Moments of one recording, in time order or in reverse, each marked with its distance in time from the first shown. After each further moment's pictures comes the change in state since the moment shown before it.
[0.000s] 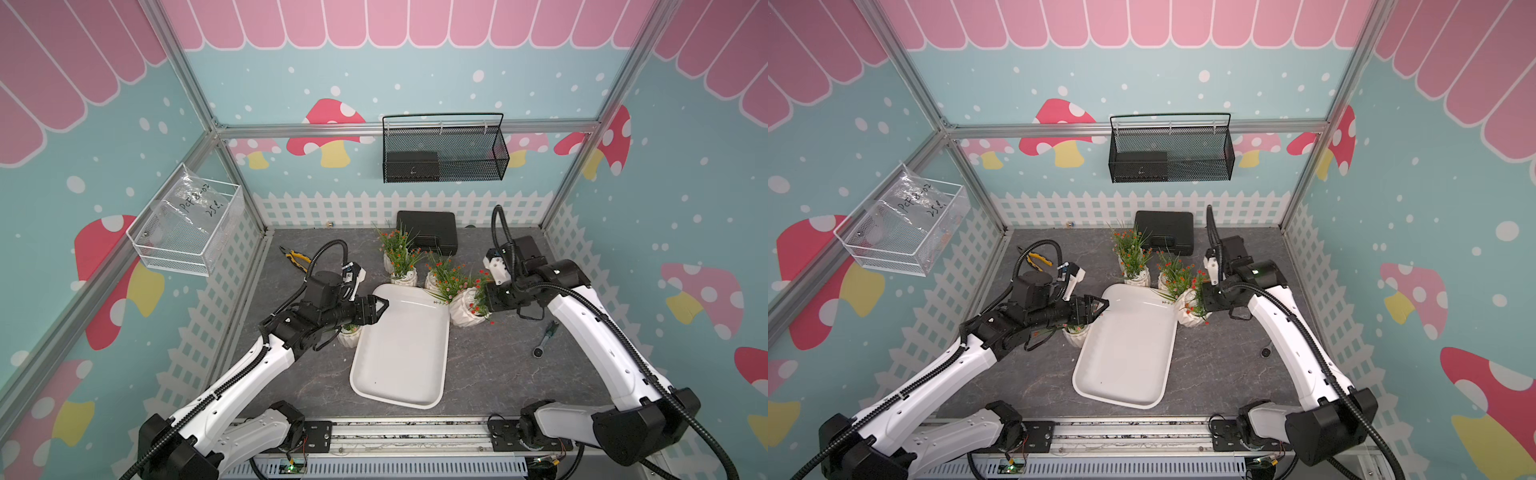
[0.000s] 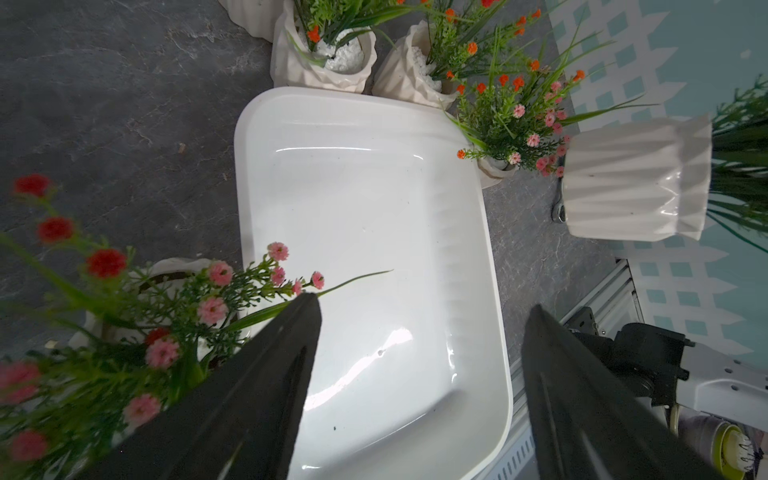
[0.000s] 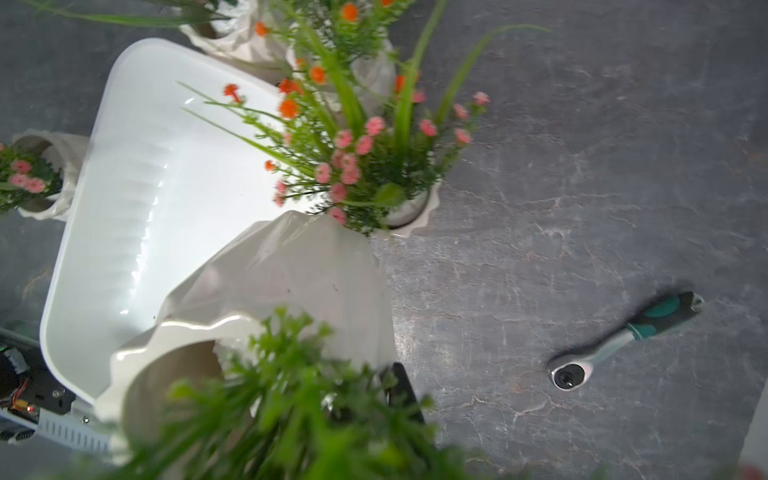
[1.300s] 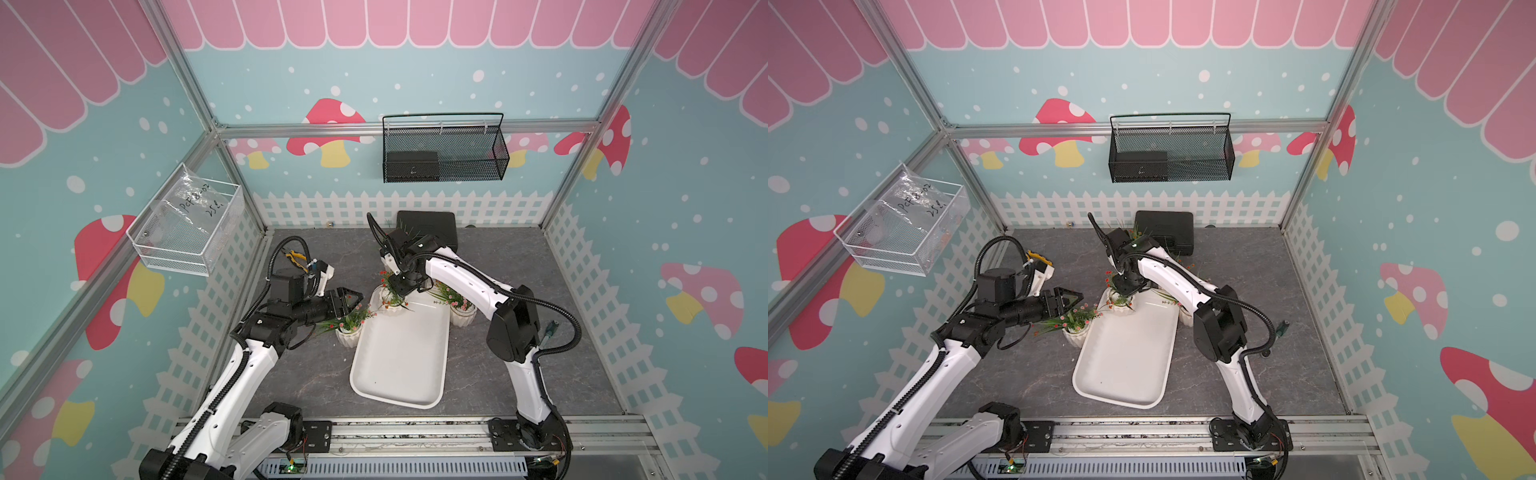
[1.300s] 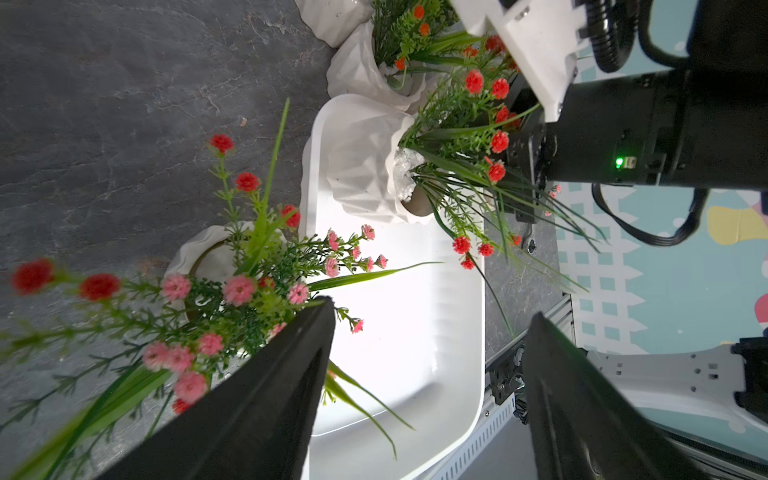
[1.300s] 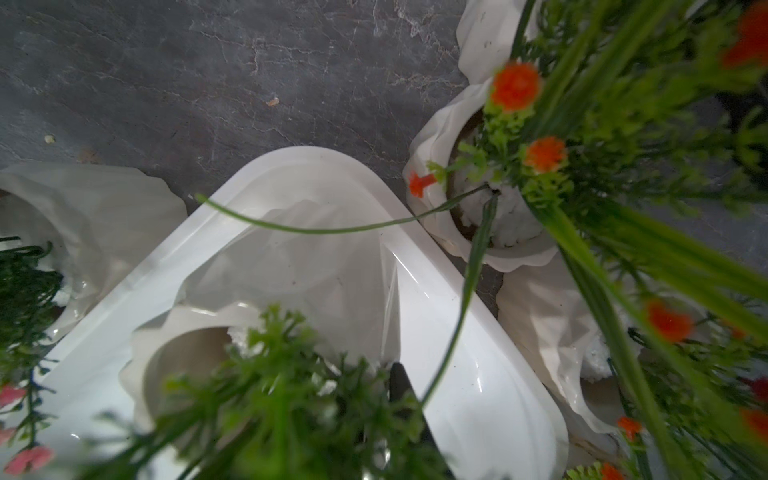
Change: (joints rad) left arm 0.325 -0.056 -0.016 -0.095 0.286 -0.011; right arm 0.370 0.834 0.657 0.066 0.119 -0.092
